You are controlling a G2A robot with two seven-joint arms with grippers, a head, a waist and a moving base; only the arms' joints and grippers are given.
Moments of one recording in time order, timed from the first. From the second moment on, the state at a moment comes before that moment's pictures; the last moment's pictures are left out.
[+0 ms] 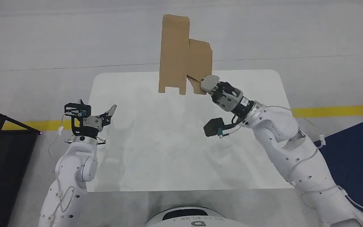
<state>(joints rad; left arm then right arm) 1.73 -1.15 -1.60 -1.80 1.33 0.00 0.00 -1.30 -0.97 1.17 -1.91 -2.47 -0.05 -0.41</state>
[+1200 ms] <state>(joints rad) 1.72 -1.15 -1.60 -1.79 1.33 -0.02 -0.01 -1.20 -1.07 0.99 -1.50 -0.90 -0.74 -0.78</state>
